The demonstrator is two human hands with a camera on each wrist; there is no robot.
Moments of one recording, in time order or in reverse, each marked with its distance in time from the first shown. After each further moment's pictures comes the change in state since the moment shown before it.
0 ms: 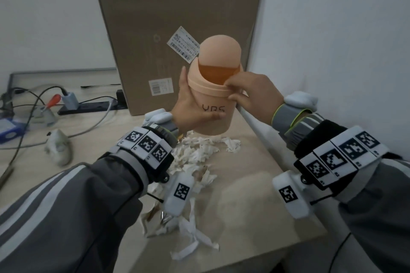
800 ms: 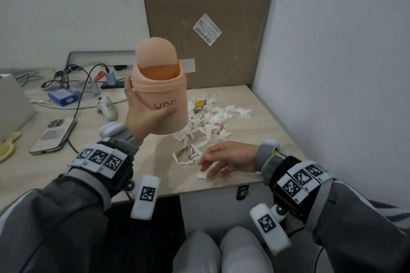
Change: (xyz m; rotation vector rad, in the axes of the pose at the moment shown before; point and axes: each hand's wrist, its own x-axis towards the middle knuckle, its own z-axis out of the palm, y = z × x) left_hand -0.187 -0.017 -0.099 -0.089 0.445 -0.106; right_hand -0.148 -0.131 0.077 1.209 -0.930 0.630
